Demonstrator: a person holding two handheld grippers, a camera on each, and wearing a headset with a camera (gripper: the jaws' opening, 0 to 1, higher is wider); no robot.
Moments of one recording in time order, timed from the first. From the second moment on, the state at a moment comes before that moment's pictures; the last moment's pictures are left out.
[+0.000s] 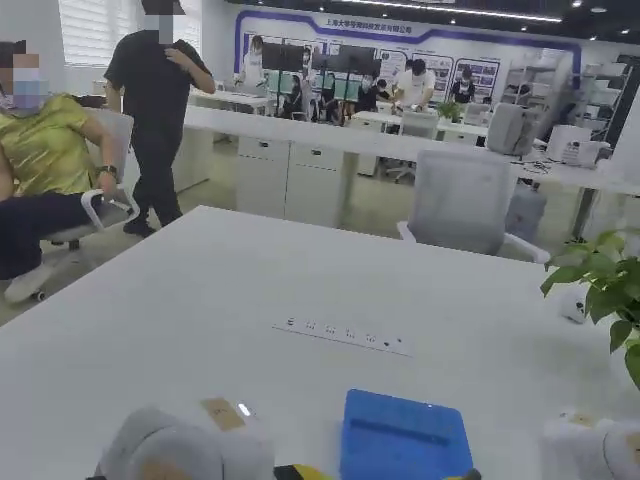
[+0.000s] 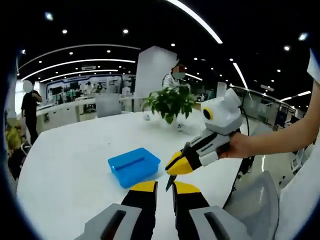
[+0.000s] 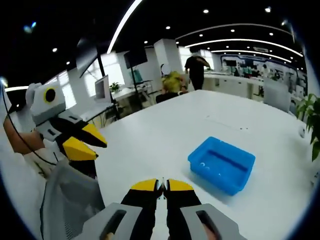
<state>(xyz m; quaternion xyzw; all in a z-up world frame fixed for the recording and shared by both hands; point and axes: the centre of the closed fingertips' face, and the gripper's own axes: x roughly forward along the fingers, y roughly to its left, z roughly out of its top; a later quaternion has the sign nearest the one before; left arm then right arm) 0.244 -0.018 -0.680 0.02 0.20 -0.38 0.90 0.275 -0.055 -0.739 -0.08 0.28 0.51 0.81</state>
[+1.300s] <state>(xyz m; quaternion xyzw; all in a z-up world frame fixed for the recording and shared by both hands) 0.243 -0.081 -0.756 0.25 0.21 -0.58 0.75 0.252 -0.063 -0.811 -0.28 0.34 0.55 0.71</state>
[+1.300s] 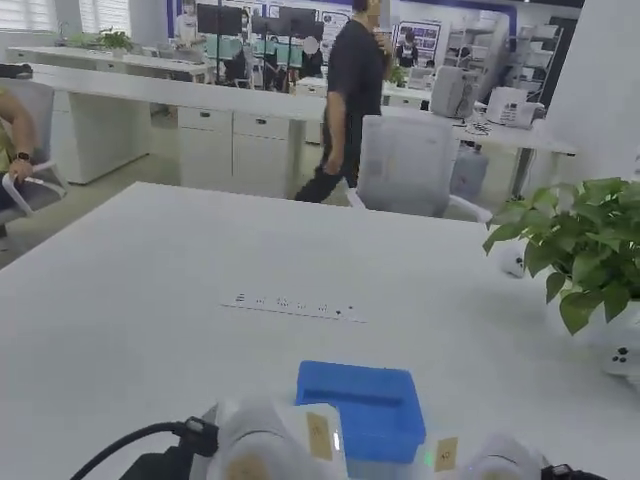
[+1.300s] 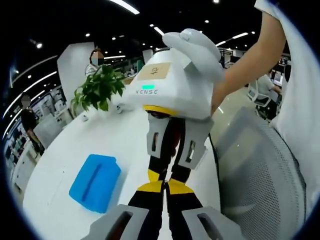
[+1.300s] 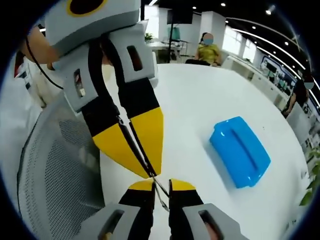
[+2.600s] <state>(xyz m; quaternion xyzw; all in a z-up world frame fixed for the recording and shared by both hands) 0.269 -0.036 -0.880 0.32 0.36 -0.55 0.69 0.239 -0.137 -0.772 -0.06 0.32 0.32 0.89</state>
